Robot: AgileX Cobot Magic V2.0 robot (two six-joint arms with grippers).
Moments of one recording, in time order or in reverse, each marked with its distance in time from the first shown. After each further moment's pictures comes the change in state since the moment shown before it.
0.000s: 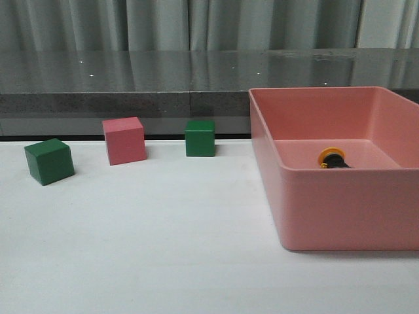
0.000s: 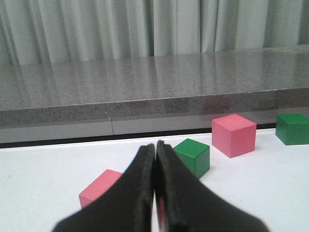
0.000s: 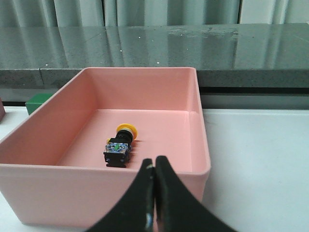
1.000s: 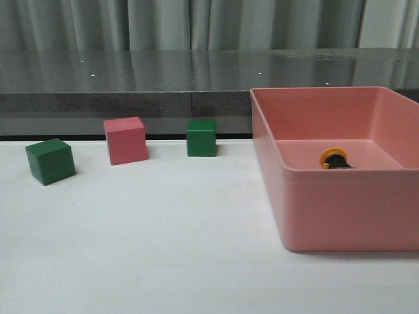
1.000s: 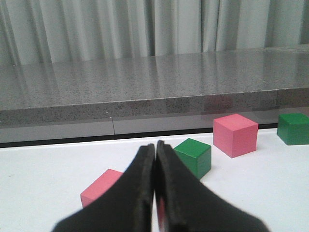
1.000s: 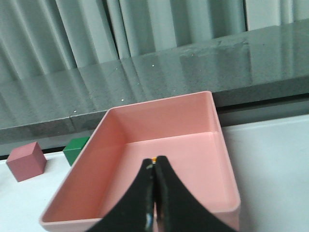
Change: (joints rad) left arm 0.000 0.000 0.000 0.000 0.000 0.000; right arm 0.000 0.048 -0.230 0.083 0.148 0.126
